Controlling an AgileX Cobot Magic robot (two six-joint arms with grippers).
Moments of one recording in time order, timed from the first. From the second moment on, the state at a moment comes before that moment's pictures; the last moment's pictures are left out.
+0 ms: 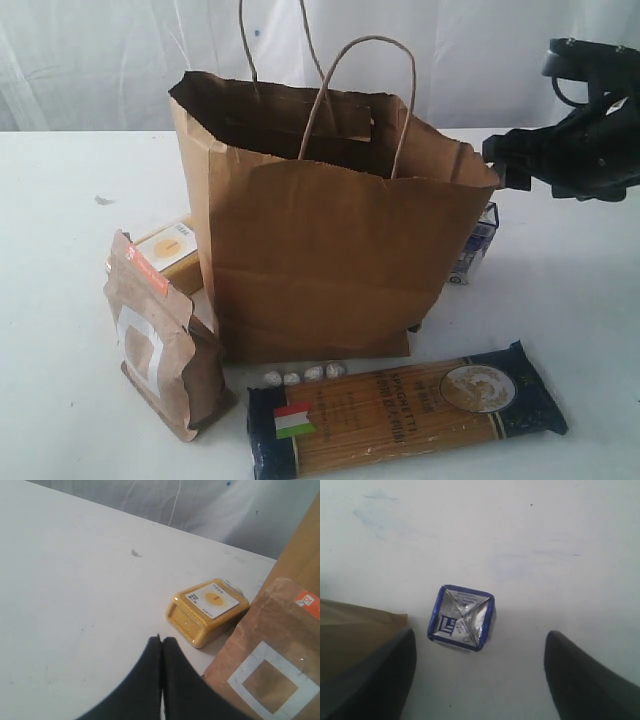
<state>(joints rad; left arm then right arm) -0.01 0.00 -0.06 -0.32 0.39 -0.03 0.10 1.54 -1.05 0.33 0.47 -0.13</state>
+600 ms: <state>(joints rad) -0.01 0.00 -0.06 -0.32 0.39 -0.03 0.12 1.61 -1.08 0.45 0.46 -0.20</state>
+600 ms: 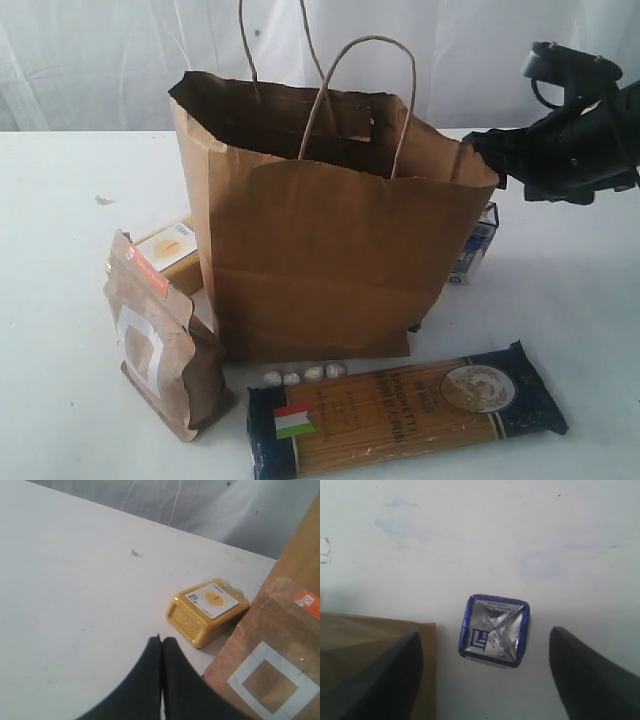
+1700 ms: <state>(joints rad) -0.01 0.00 -0.06 -0.32 0.39 -0.03 0.12 1.83 -1.16 0.45 0.45 -0.25</state>
